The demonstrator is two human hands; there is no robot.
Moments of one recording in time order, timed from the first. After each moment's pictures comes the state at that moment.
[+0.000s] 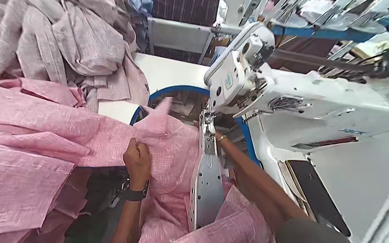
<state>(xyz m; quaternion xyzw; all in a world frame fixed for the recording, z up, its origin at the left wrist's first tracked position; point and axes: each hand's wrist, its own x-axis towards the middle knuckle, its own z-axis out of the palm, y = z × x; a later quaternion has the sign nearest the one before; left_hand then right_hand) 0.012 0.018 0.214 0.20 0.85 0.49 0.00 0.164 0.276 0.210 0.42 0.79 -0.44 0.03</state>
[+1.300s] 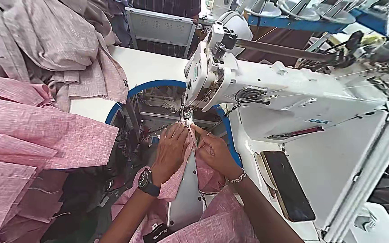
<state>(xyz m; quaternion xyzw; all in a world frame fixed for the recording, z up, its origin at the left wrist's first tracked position) 0.084 0.115 0.222 0.60 0.71 0.38 0.00 0.235 0.221 0.265 0.20 0.91 -0.31 -0.21</state>
